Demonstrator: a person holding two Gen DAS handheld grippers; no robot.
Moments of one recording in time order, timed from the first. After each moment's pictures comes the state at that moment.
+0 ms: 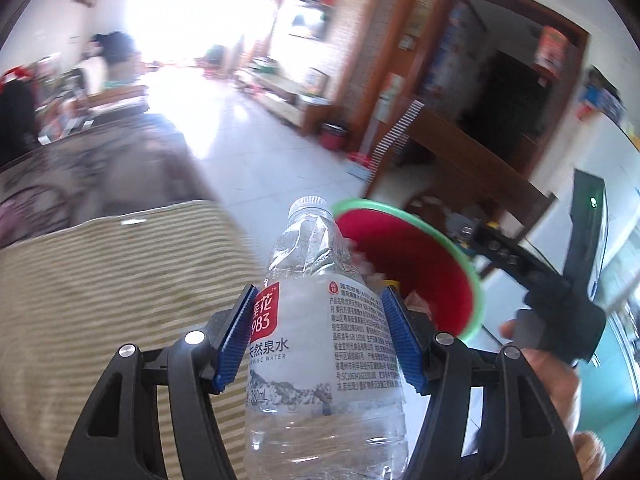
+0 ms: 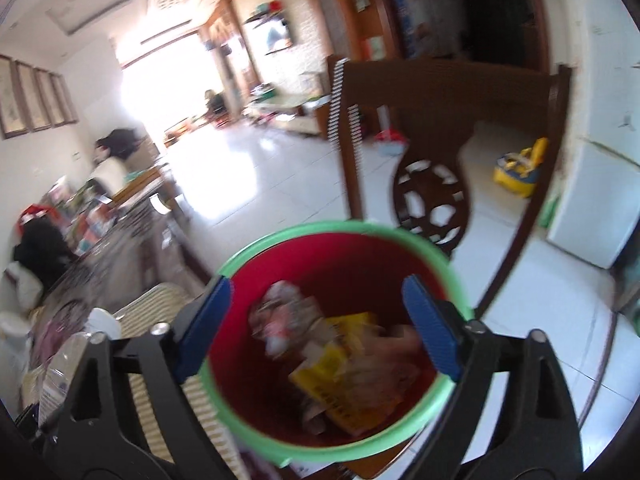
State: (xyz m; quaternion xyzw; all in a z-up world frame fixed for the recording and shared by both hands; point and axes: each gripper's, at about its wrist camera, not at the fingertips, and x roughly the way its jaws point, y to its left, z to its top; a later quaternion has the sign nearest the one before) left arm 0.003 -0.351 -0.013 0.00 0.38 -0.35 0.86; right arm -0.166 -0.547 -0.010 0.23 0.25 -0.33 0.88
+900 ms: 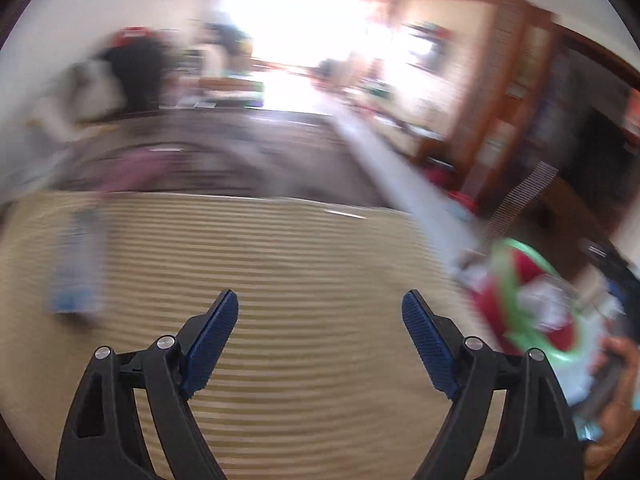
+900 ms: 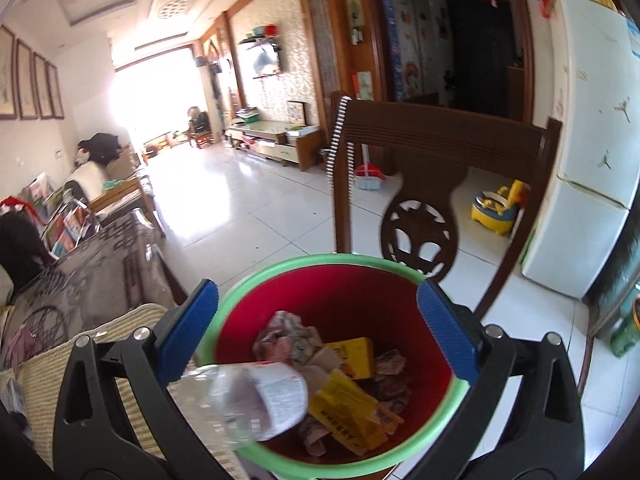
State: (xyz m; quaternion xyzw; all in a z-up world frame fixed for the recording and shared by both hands) left arm 0.041 -0.119 -0.043 -0.06 0.37 -0.10 0.92; right arm -0.133 -0.502 0.013 0.15 0.22 -0.34 0.90
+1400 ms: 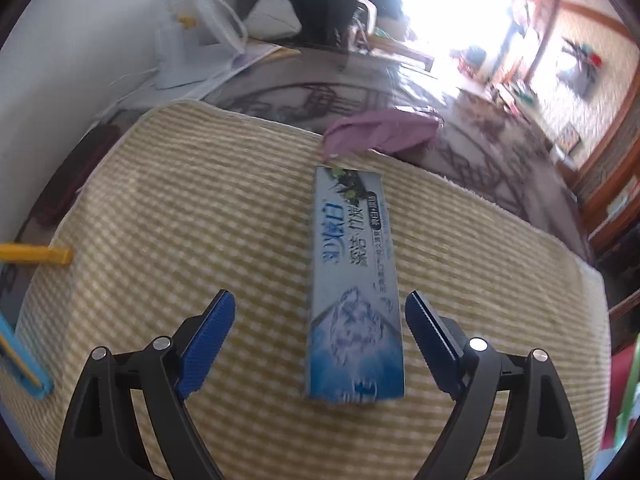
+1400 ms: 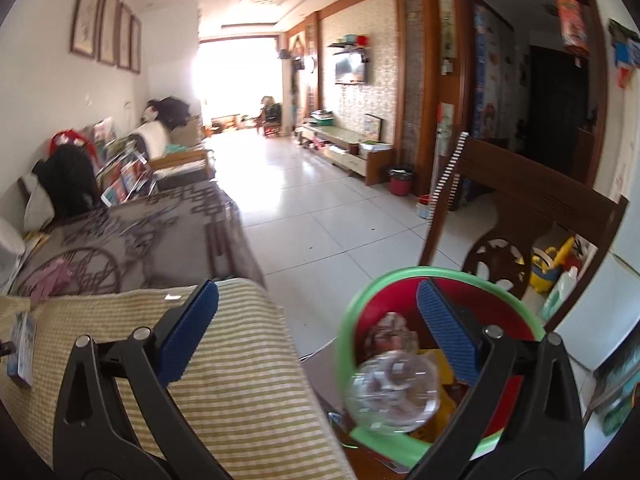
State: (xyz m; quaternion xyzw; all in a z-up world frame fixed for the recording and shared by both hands) left arm 0.138 0.054 -0.109 -0.11 0.46 0.09 0.87; right arm -0.069 -0.390 0.019 0.05 0.25 -0.23 0.94
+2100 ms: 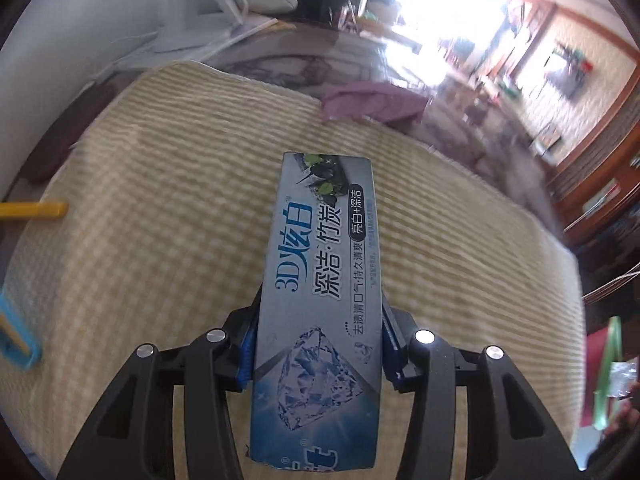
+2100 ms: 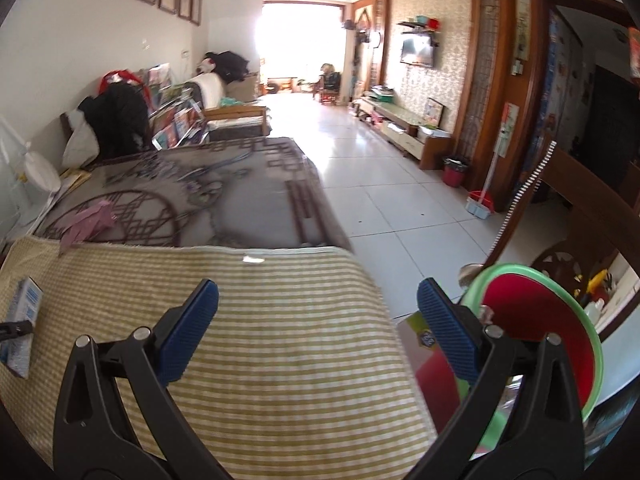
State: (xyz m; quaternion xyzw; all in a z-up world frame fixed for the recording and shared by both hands) left arm 0.088 0.083 -0.102 -0.17 0.48 0.05 0.86; right arm -0.011 -0.308 -0.006 0.01 0.31 -0.13 0.94
